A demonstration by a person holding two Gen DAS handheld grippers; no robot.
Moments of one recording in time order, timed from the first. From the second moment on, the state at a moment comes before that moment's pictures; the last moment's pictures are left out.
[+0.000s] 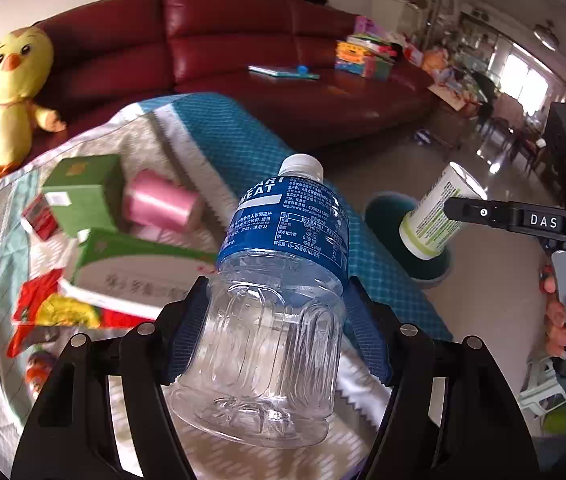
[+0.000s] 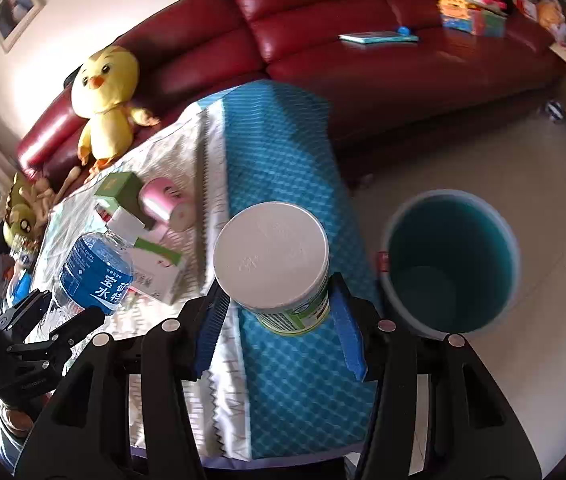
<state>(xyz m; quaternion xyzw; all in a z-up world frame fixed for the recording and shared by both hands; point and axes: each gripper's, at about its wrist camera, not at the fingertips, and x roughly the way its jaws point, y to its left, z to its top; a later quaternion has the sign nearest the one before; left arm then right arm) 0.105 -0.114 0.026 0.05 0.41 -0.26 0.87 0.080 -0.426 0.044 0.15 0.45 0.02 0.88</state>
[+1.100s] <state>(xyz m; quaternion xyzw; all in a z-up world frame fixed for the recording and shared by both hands) 0.215 -0.404 -0.116 0.18 0.53 -0.34 0.75 0.110 -0.625 -0.096 0.29 0.53 -0.08 0.79</state>
